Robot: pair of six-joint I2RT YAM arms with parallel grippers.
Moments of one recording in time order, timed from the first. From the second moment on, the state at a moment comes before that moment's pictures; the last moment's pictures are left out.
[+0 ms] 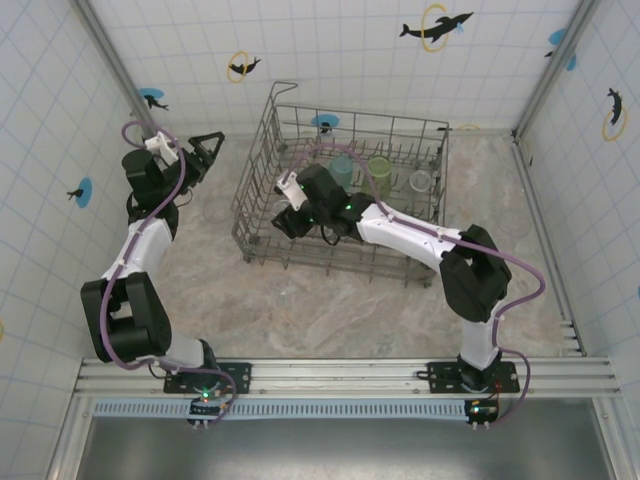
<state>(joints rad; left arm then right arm) 0.15 1.47 0.99 0.38 0.79 -0.89 0.89 1.90 1.53 -0.27 -0.14 0.02</state>
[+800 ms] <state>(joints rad) 0.15 1.48 0.94 0.48 0.79 -0.98 0.92 1.86 1.53 -0.16 -0.16 0.03</state>
